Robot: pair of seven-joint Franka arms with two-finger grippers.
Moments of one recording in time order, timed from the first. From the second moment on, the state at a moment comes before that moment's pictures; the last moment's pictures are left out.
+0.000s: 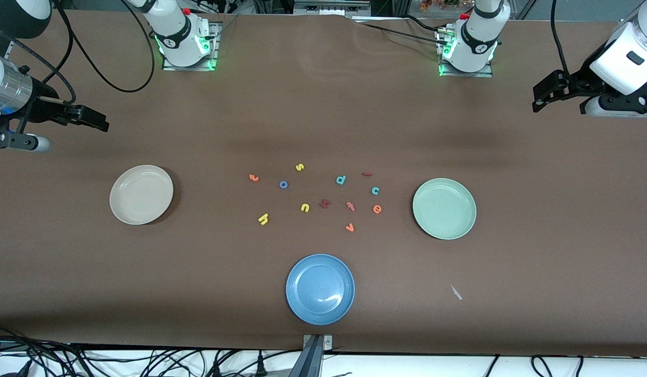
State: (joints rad) left arm 0.00 -0.07 -0.09 -1.62 -0.02 1.49 -0.09; right arm 0.06 0.02 -0.04 -1.70 0.02 1.55 0.17
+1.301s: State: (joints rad) left arm -0.01 -0.05 -0.10 -1.62 -0.02 1.44 -0.09; right arm 0.07 0.02 -0.04 -1.70 0.02 1.55 0.17
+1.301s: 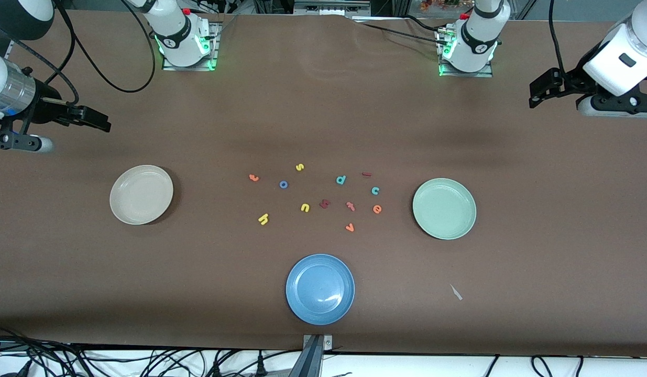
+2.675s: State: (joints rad) left arm -0.34 0.60 -0.12 -1.45 -0.02 1.88 -0.11; right arm 0.32 0.17 -0.03 -1.81 0.02 1.81 0.56
